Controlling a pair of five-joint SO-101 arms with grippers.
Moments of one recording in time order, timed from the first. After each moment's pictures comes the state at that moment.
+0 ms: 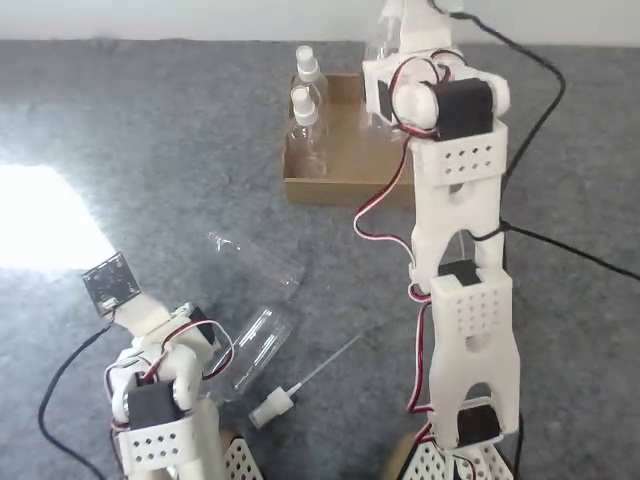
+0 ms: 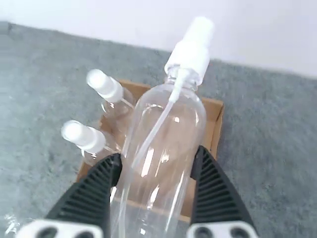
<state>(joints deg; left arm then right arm) -18.0 -102.9 97.1 71.7 28.2 -16.7 41.5 -93.4 100.5 -2.8</state>
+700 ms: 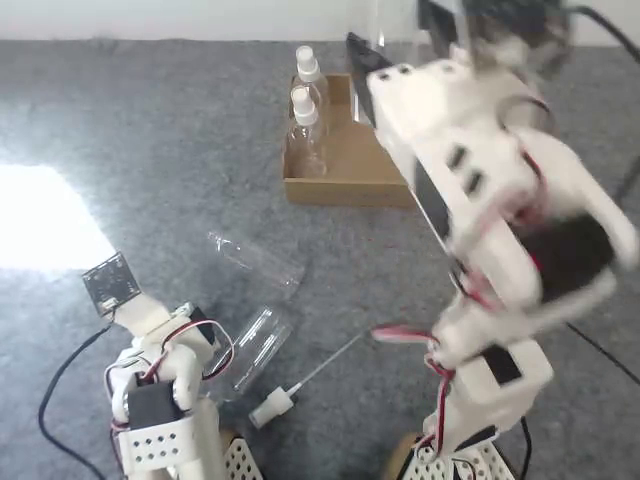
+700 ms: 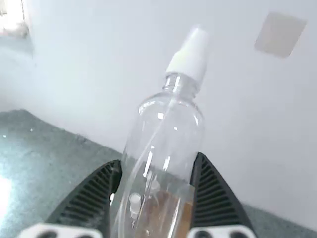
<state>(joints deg) -18.0 -102.9 97.1 71.7 28.2 -24.3 9.8 -93.5 100.6 4.2</state>
